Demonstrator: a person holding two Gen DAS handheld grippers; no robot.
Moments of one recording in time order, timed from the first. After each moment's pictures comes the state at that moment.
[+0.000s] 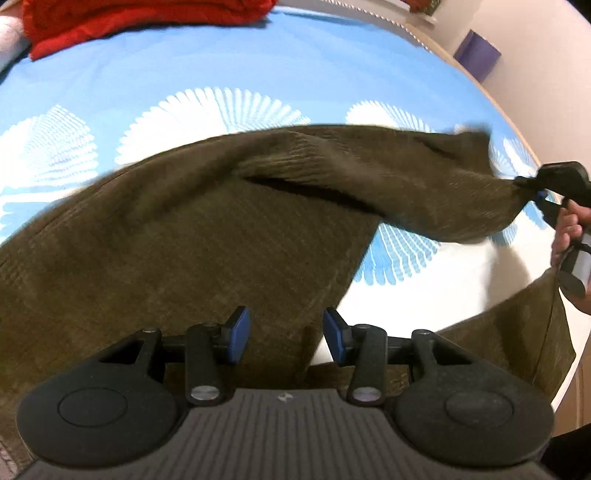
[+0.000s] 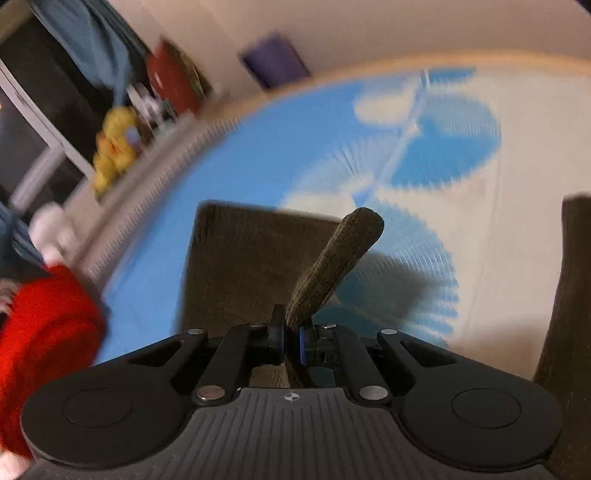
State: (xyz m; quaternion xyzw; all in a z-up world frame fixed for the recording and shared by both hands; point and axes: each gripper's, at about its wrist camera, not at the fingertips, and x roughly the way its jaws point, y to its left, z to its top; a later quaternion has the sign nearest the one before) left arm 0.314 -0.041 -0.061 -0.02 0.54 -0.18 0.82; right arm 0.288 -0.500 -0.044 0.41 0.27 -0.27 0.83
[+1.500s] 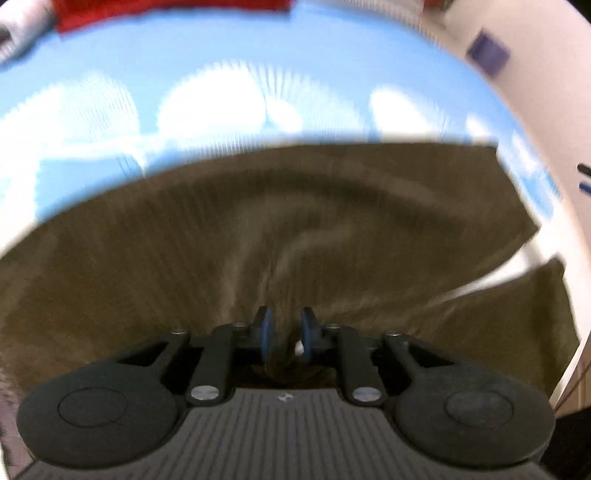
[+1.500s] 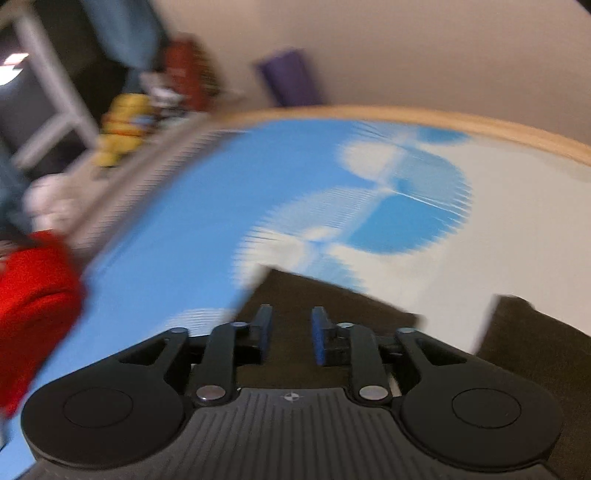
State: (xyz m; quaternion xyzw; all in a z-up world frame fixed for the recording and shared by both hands) left arm 0.286 0.011 -0.063 -0.03 0.54 -0.16 0.83; right arm 0.234 -0.533 0.020 0.31 0.27 -0.23 0.88
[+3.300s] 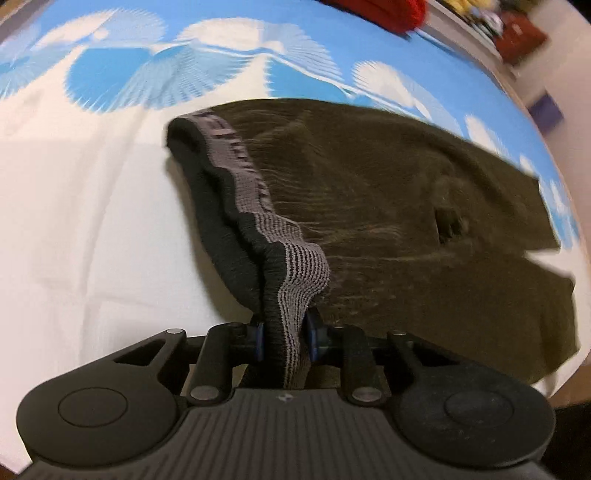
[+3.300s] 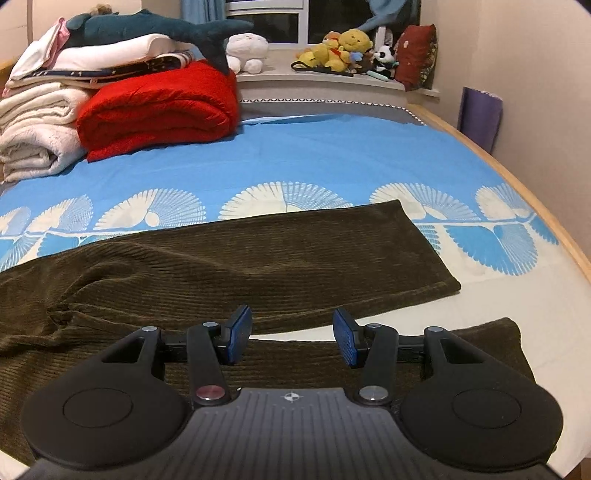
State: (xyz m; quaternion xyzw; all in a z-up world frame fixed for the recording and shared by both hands) left arm 0.132 0.218 -0.059 -0.14 0.57 -0.06 0.81; right arm 0.103 -0.392 0.040 0.02 0.37 -0.02 0.93
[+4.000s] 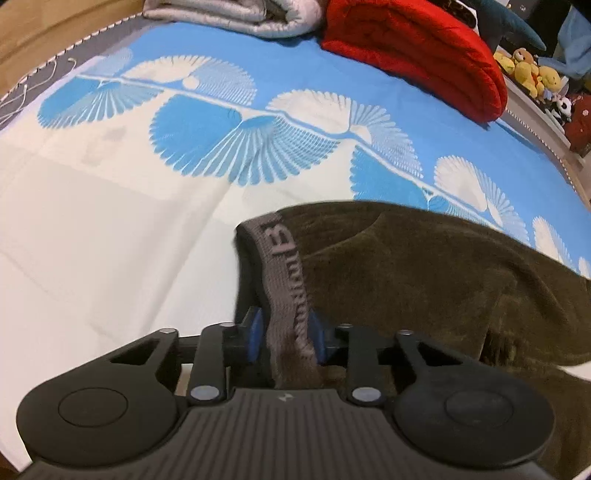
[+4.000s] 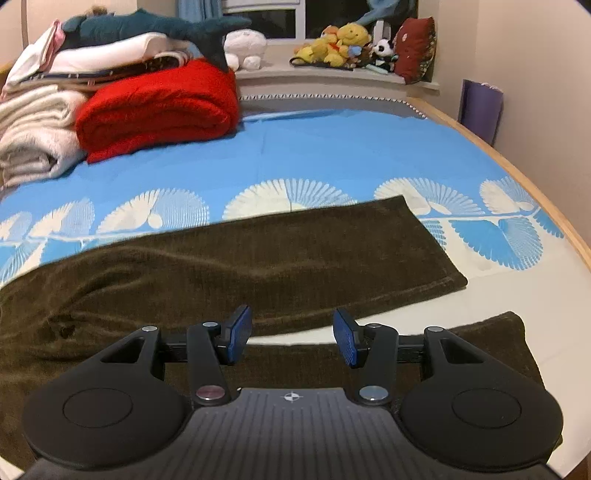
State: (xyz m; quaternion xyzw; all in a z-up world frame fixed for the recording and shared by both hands) left arm 0.159 0.220 -0.030 -0.15 0.49 0.09 0.86; right arm 0.109 -0.391 0.045 0.04 0.37 -0.02 0.93
